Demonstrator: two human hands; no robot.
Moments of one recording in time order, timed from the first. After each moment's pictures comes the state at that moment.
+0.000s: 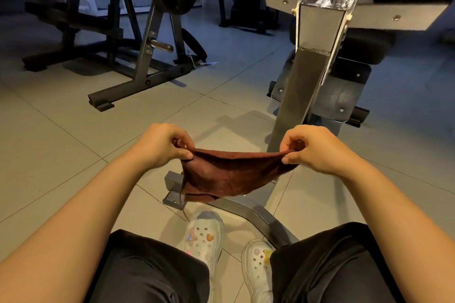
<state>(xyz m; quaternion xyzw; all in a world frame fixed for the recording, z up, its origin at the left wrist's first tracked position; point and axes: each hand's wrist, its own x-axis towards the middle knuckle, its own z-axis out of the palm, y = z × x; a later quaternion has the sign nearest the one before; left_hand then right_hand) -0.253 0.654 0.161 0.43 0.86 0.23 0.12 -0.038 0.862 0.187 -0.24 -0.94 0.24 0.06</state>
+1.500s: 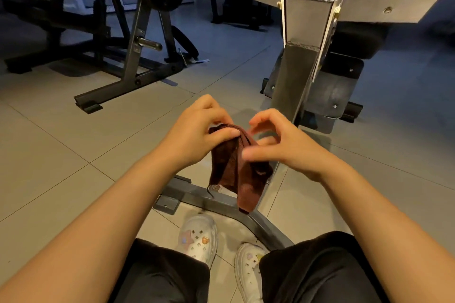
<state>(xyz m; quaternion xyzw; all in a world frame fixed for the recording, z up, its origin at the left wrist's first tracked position) -0.208 0.720 0.180 0.56 0.75 0.35 0.00 -0.055 0.859 0.182 -0.17 -0.84 0.51 0.10</state>
